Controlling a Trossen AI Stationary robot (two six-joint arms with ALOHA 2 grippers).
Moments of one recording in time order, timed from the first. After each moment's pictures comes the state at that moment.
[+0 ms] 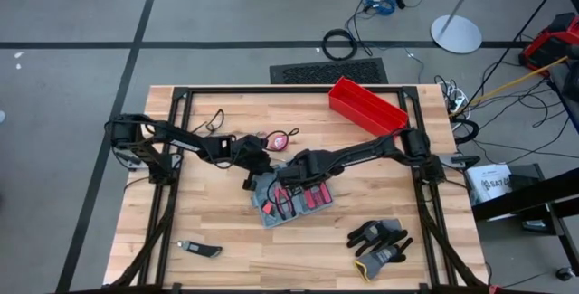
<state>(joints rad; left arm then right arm) 0.15 1.62 0.58 0.23 0.21 0.37 0.12 2.11 1.67 -1.14 0.19 1.24</state>
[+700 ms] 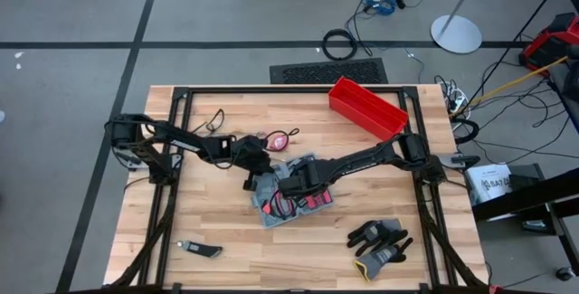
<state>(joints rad) 0.14 1.62 0.58 0.23 0.21 0.35 0.18 2.13 1.70 -1.21 0.18 1.10</state>
